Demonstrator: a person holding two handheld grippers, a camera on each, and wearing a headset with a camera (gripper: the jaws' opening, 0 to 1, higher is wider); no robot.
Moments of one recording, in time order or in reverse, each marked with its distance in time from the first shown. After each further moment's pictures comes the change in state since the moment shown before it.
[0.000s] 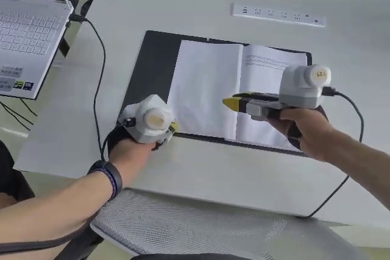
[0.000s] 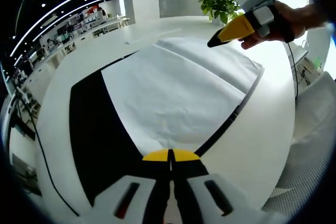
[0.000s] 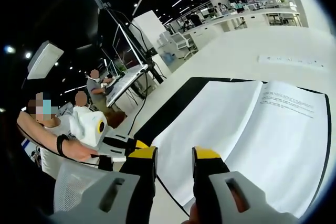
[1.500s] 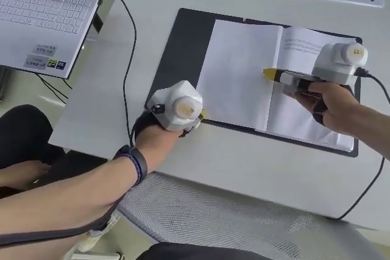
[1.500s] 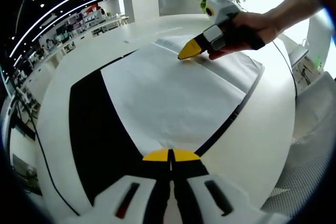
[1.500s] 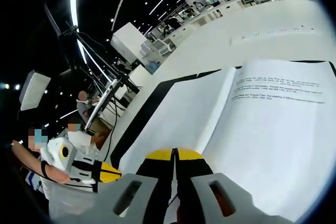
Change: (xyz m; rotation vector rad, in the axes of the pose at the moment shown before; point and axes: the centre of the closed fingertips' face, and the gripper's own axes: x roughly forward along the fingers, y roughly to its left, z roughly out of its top) left arm -0.001 0.002 0.000 -0.006 0.016 -0.004; right arm 0.043 -0.084 0.006 0.189 -0.054 -0.049
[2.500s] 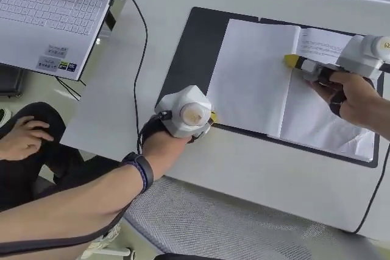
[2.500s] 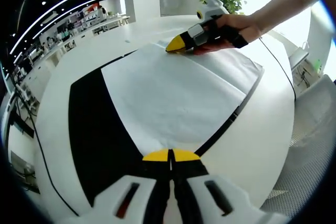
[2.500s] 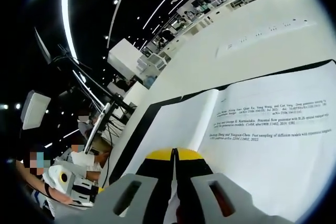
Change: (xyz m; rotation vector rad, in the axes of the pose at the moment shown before) left arm 0.002 0.002 -0.001 -0.020 -0.005 -0.008; right arm 0.019 -0.041 0.052 0.111 -0.118 0.013
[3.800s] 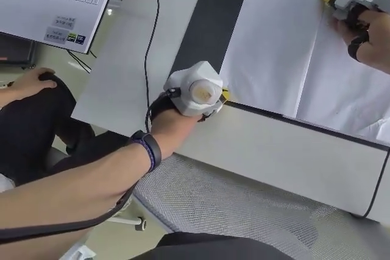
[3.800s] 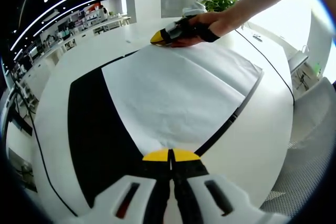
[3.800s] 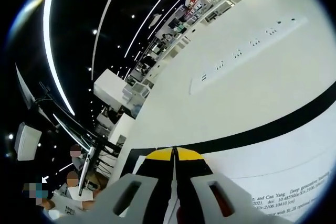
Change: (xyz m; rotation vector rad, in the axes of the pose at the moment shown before) left arm -0.004 -0.002 0.000 -0.019 -0.014 -0.012; right arm 0.036 -0.063 0.074 0.145 -0.204 -0.098
